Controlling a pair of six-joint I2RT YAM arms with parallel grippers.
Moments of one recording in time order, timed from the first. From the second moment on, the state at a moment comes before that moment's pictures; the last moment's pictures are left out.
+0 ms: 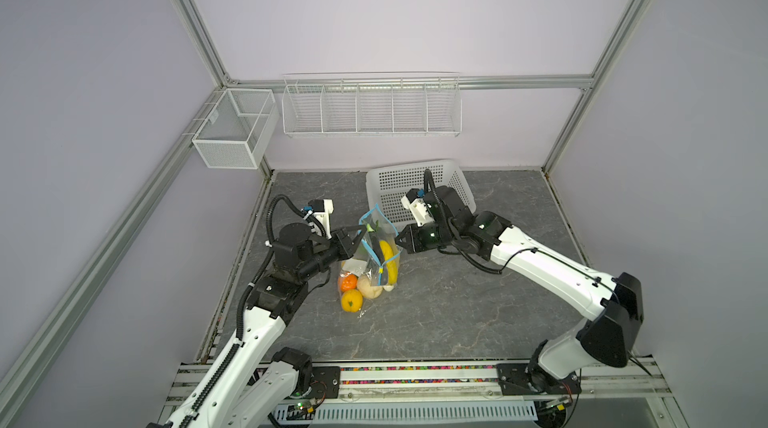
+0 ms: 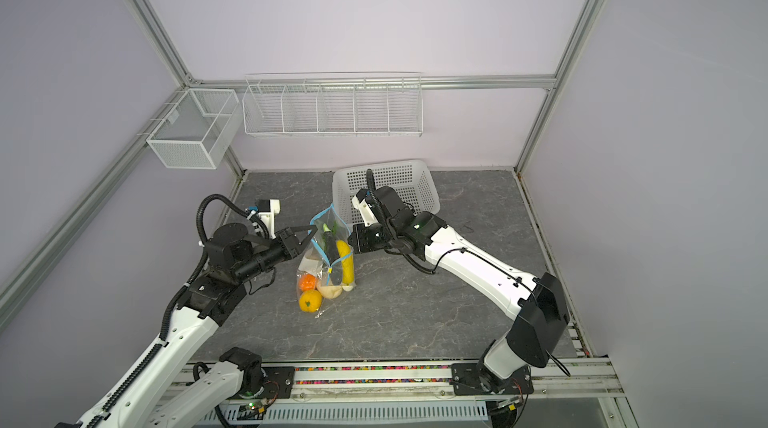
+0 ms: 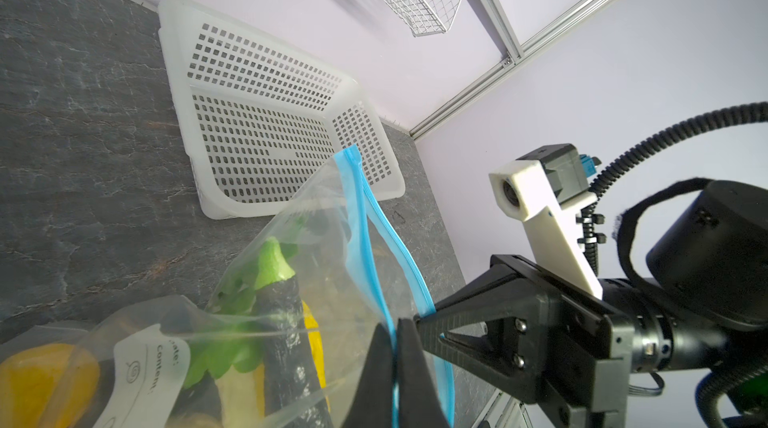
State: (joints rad) left arm -0.39 0.83 0.76 -0.17 0.42 -0.76; right arm 0.84 1.56 1.44 -0.62 -0.29 0.56
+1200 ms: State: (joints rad) left arm -0.63 0.86 0.93 -0.36 0.14 -0.82; right arm 0.85 1.72 1.80 -0.65 -0.43 0.44
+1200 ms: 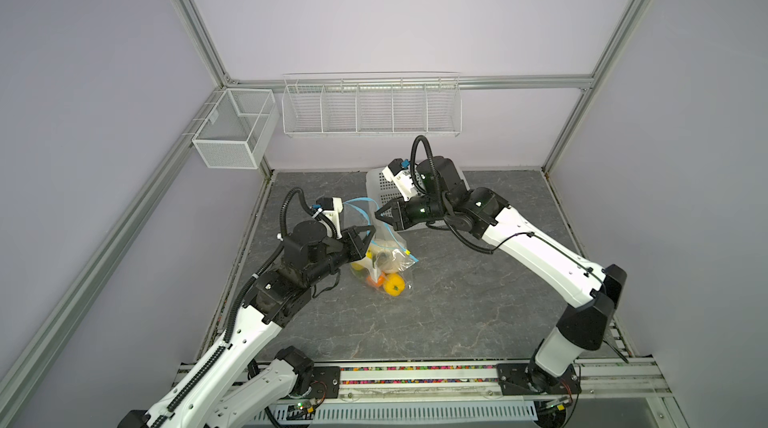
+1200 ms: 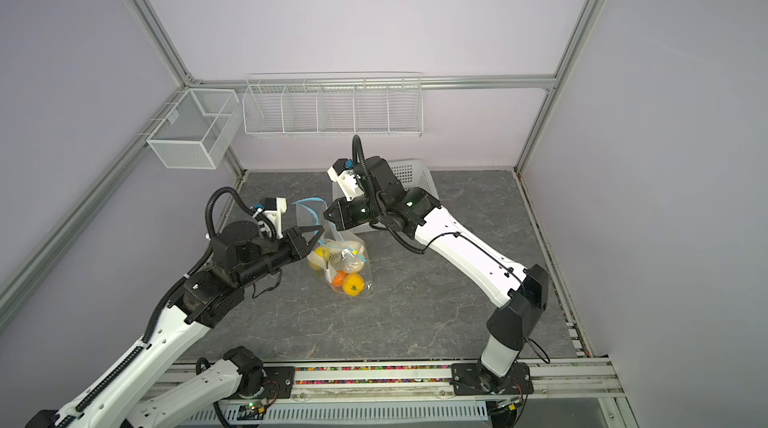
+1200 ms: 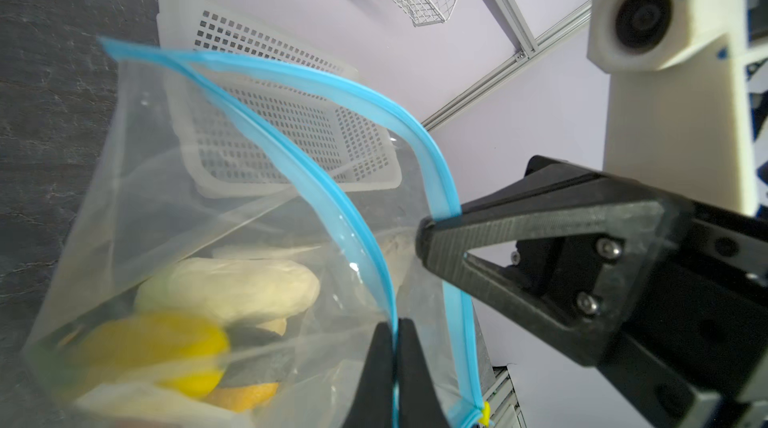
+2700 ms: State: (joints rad) left arm -0.63 0.84 0.85 -0.34 0.08 -0.83; right arm 0.75 1.11 0.81 0.00 -0.54 -0.14
